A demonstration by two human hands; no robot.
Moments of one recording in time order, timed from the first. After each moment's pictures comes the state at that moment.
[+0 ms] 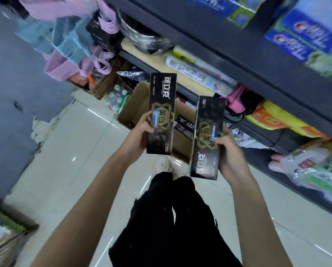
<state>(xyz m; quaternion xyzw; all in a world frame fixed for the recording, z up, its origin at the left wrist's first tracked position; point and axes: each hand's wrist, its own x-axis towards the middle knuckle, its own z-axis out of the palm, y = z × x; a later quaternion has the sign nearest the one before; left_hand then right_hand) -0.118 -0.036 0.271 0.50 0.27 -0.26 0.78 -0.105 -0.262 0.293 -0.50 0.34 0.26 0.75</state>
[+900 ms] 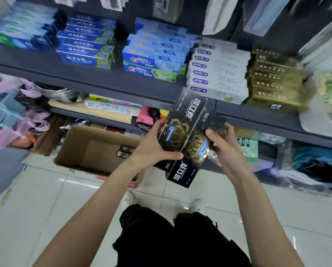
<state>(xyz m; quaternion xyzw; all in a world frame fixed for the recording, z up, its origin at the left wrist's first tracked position) -0.153 -0.335 0.389 0.78 -0.04 -0.26 0.57 -0.194 -0.533 0.397 -0.64 0.20 0.06 0.74</state>
